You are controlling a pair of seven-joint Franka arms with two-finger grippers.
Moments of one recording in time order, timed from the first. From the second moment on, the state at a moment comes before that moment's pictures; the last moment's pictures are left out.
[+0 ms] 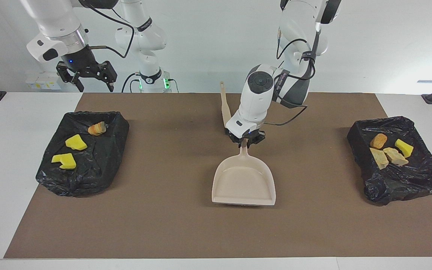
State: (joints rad) left arm -0.55 0.37 -0.06 -1.61 -0.04 1.98 -0.45; right arm -0.06 -0.04 0.04 -1.54 -0.01 1.46 -0.02
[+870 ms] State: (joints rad) left arm -0.62 0.46 -0.04 -1.60 -0.04 2.13 -0.53; right arm -0.06 -0.04 0.04 -1.54 -0.01 1.46 -0.02
